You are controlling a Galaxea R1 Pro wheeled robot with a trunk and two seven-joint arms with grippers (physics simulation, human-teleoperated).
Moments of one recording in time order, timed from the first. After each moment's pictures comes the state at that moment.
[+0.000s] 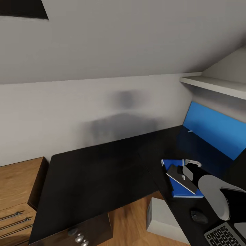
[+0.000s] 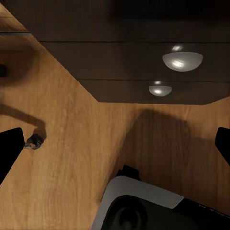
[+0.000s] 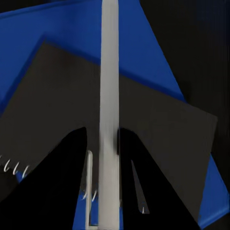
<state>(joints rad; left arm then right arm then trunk) 0.01 0.11 -0.15 -0.70 0.47 -0.11 0.24 -1.07 -0.19 -0.09 -0.06 -0.12 0.28 -0.21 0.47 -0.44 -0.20</state>
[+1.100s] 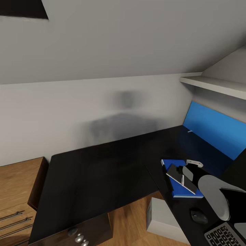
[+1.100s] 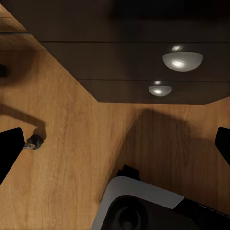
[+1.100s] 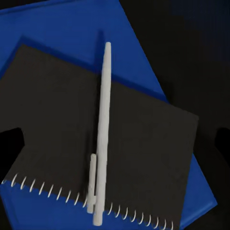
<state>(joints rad) 0.01 0.11 -0.15 -0.70 0.47 -0.11 0.24 -1.07 -0.19 -0.09 -0.06 -0.12 0.27 -0.27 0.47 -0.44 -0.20</state>
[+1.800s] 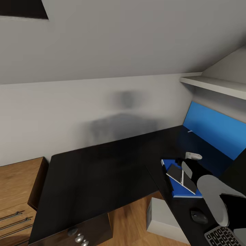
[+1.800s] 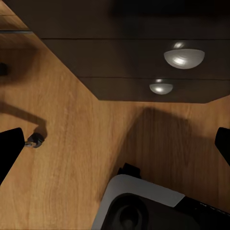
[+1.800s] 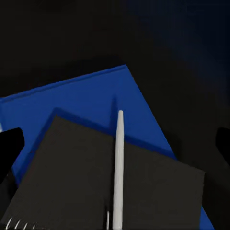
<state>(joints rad) 0.01 0.11 -0.15 -0.70 0.47 -0.11 0.24 -1.03 -0.17 -0.09 -0.25 -0.11 0.26 -0.26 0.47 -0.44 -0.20</state>
